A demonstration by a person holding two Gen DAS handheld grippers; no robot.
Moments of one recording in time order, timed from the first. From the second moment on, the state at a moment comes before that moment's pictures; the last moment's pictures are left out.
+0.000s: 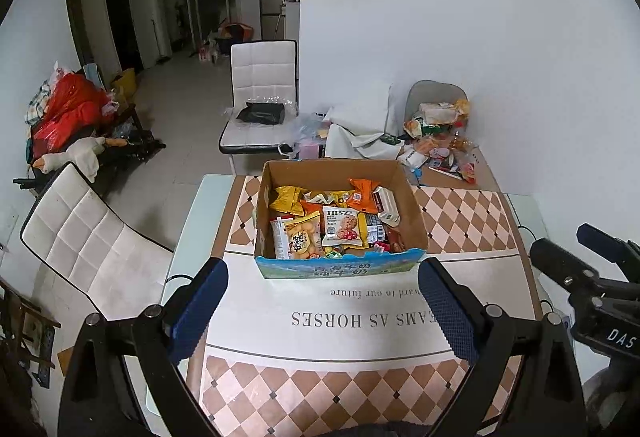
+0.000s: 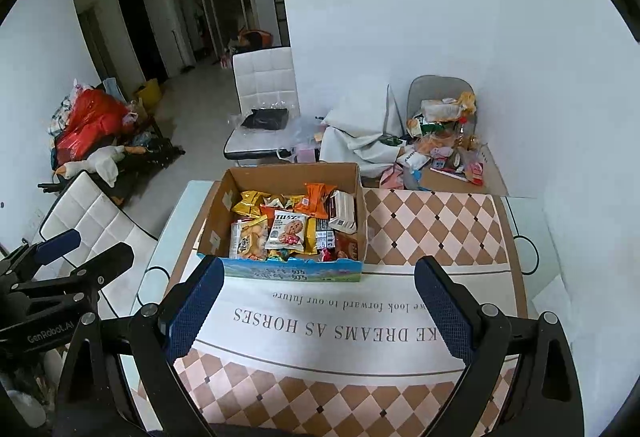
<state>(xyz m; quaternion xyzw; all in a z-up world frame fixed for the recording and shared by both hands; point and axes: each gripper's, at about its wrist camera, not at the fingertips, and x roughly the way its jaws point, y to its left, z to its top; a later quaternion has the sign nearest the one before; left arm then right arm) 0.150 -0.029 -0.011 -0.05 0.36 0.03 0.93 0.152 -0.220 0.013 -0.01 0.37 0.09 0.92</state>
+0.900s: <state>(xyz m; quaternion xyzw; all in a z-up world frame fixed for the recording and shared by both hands) 0.187 -0.014 -0.035 -0.05 0.34 0.07 0.94 0.200 -0.206 -0.001 -0.04 0.34 0.05 0.94</state>
